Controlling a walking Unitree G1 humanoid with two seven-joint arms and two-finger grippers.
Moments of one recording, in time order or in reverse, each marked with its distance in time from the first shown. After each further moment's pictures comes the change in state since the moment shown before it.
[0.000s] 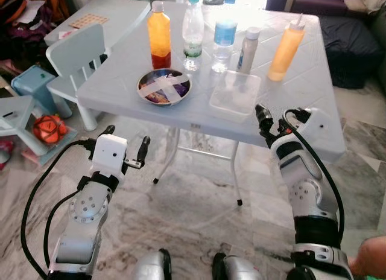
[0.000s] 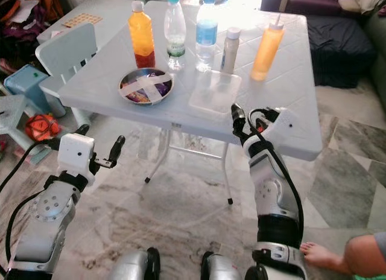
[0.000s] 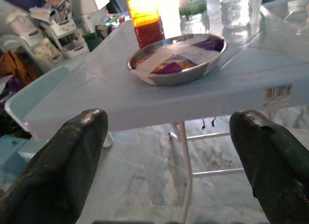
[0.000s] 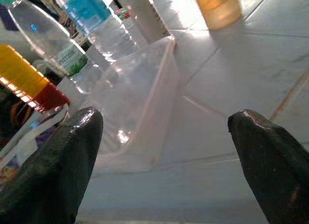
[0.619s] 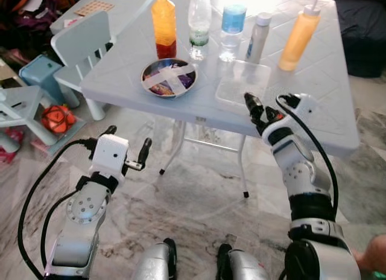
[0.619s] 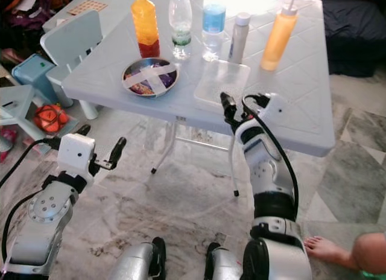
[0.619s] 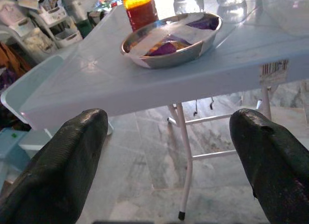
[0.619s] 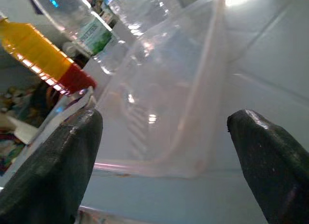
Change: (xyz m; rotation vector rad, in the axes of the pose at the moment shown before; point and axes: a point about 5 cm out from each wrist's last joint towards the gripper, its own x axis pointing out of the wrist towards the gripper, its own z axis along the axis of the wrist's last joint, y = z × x) left arm -0.004 -0.001 0.006 0.024 0.002 -0.052; right arm 0.030 0.018 0.004 0.054 0.047 0.127
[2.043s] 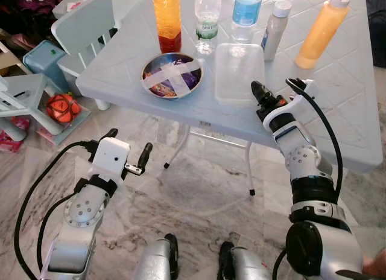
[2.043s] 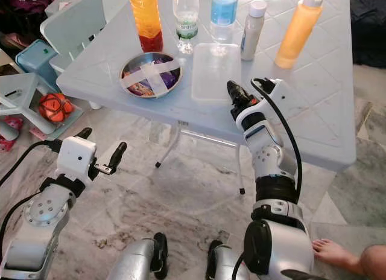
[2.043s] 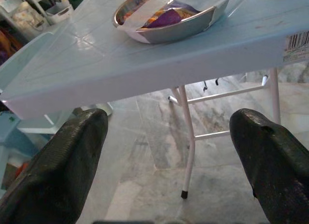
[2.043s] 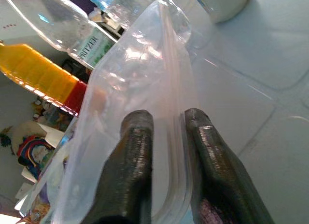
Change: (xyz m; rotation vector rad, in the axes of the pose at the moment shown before) left arm -0.005 -0.002 0.001 0.026 0.031 -0.027; right arm 0.012 0.009 0.020 0.091 -0.045 0.066
